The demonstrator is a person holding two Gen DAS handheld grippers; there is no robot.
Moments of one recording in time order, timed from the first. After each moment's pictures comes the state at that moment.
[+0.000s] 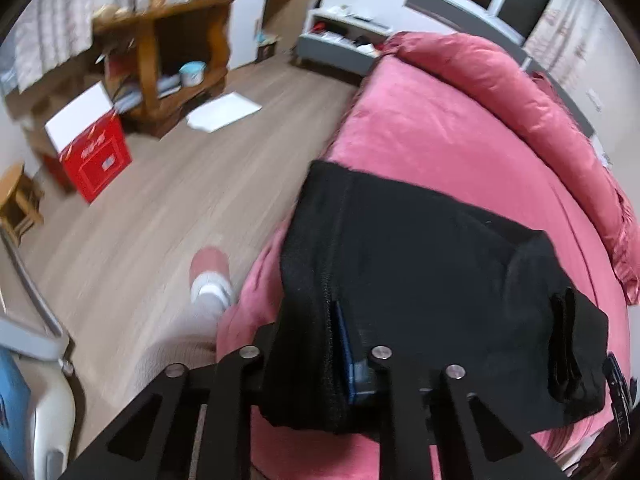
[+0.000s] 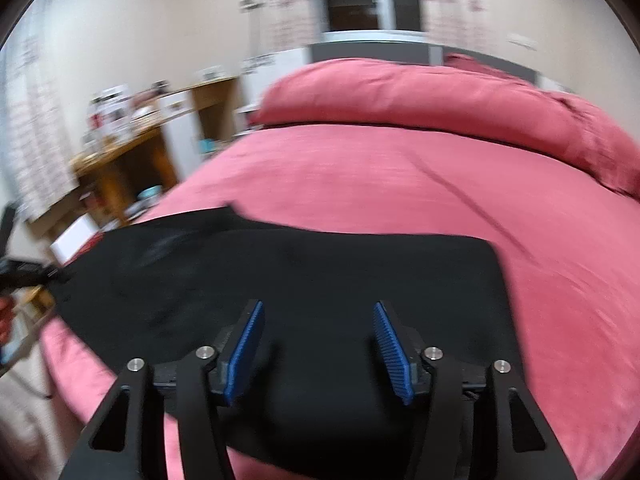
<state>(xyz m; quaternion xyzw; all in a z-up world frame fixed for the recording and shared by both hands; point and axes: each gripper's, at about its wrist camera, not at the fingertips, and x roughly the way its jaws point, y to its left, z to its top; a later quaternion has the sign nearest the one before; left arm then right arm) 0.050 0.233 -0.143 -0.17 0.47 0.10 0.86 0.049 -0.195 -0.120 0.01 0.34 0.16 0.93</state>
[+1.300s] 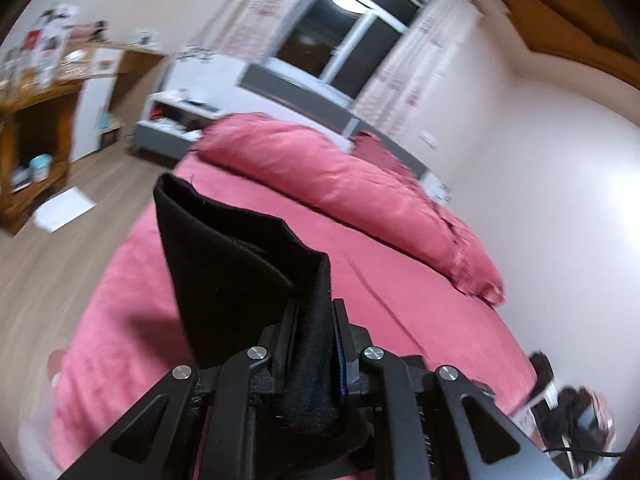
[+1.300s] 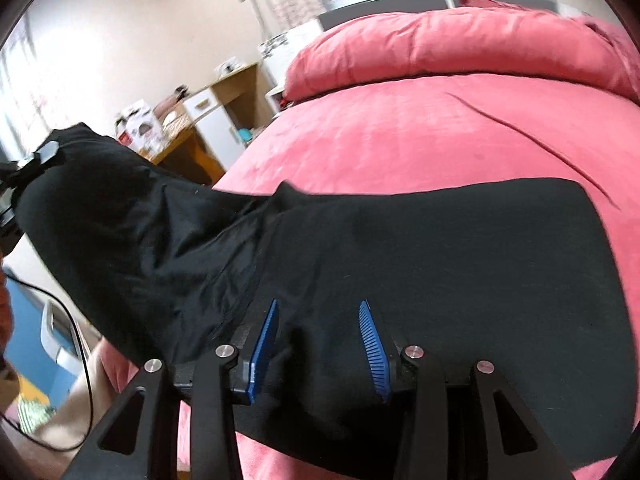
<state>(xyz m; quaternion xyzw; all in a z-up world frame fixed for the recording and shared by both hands) 0.064 0.099 0.012 -0.21 0.28 -0.18 0.92 0.072 -0.197 -0.139 0.13 0.39 0.20 0.89</state>
